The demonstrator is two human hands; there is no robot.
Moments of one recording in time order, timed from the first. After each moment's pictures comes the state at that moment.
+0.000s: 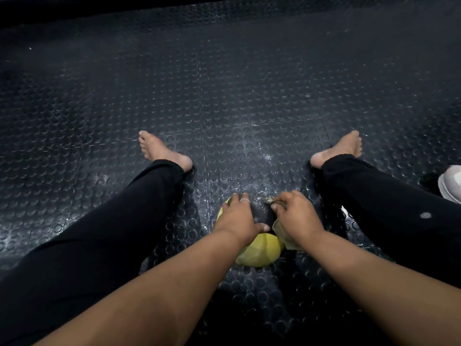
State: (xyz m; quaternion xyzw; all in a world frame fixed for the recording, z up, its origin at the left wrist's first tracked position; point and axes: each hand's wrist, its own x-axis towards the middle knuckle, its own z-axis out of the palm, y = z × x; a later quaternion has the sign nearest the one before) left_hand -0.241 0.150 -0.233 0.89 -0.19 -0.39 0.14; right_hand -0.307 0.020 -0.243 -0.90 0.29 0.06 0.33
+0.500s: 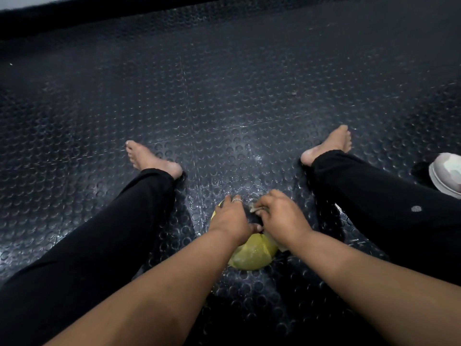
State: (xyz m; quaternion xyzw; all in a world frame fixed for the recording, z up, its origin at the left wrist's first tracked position) left_hand -0.233 0.137 -0.236 0.89 -0.19 -0.40 0.11; right_hand -0.306 0.024 -0.238 -0.92 0.22 0.06 0.33
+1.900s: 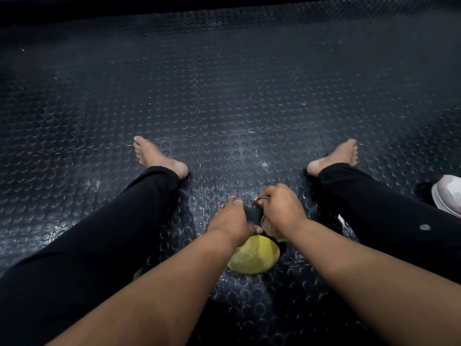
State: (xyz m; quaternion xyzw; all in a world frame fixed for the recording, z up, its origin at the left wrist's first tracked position) left_hand -0.221 0.148 -0.231 0.89 -0.16 -0.40 0.15; right_hand -0.264 0.023 -0.242 -0.91 0.28 0.08 0.29
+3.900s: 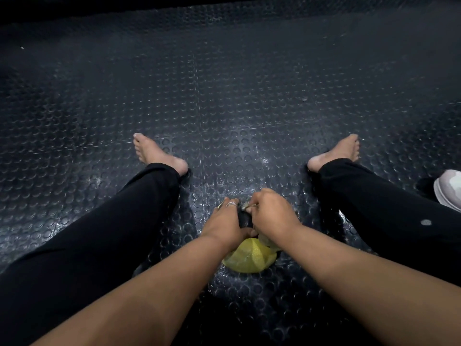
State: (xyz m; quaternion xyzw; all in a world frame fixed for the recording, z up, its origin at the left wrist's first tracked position) left_hand -0.228 0.169 -0.247 0.89 -0.17 -0.38 0.19; right_hand -0.272 0.048 -0.231 -0.93 0.23 0.11 0.27
